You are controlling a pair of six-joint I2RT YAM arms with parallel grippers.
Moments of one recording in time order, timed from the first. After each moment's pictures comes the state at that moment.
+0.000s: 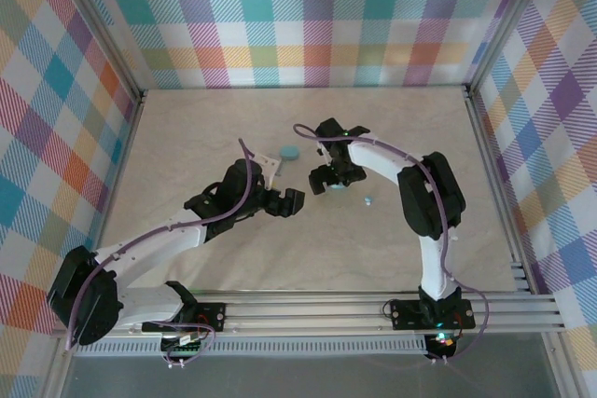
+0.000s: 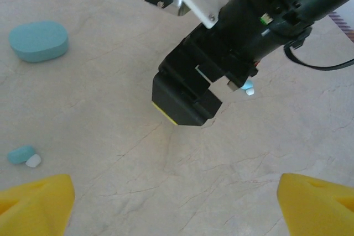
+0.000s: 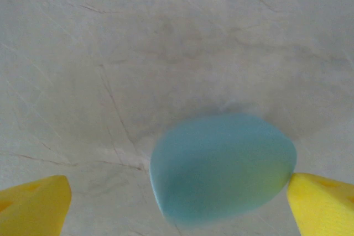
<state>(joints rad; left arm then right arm) -0.71 1.21 0.77 -0.16 0.09 -0.31 0.57 2.03 1.52 -0.87 0.01 0.18</state>
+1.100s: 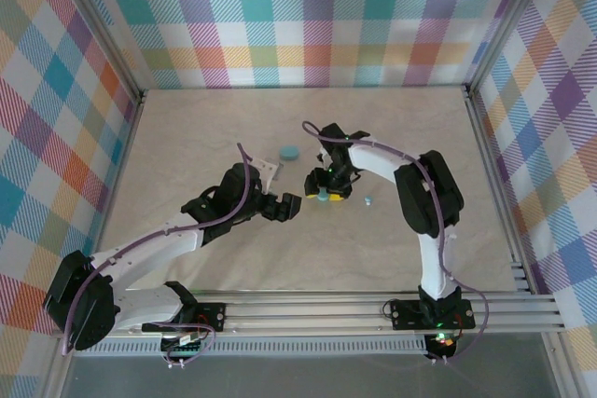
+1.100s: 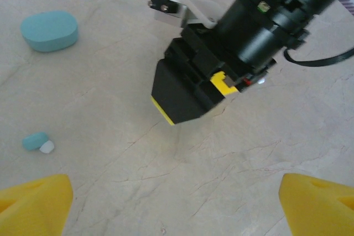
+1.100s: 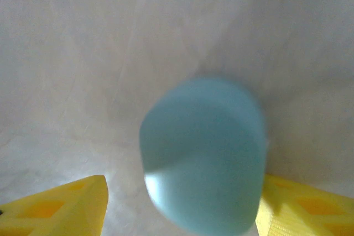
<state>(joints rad) -0.71 1.18 0.74 -0.18 0.07 -0.28 0.56 2.03 1.44 -0.81 -0.37 0.50</state>
